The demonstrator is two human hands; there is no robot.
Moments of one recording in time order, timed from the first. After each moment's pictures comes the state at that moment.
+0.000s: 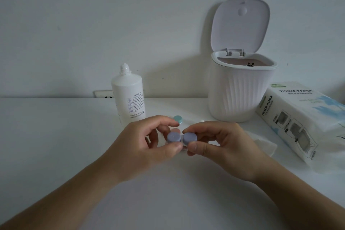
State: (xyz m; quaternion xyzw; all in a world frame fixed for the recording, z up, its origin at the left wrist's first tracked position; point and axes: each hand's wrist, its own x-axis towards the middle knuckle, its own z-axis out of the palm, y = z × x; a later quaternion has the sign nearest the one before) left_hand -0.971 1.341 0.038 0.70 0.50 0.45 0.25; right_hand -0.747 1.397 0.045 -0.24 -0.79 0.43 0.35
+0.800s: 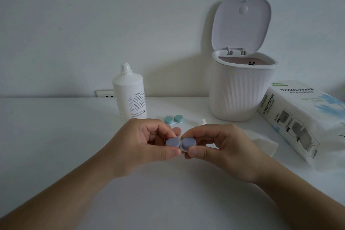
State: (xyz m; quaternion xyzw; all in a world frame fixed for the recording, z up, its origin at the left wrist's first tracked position) left_hand -0.978 1.343 0.038 0.65 0.45 0.44 0.42; right_hand -0.746 1.397 0.041 -0.24 -0.80 0.45 0.32
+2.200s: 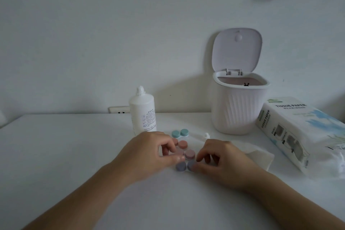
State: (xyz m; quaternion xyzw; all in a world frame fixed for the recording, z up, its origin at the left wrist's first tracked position) left_hand -0.987 1.346 0.042 0.75 0.57 0.33 0.08; right_hand -0.744 1.412 0.020 -0.33 -0.88 0.18 0.29
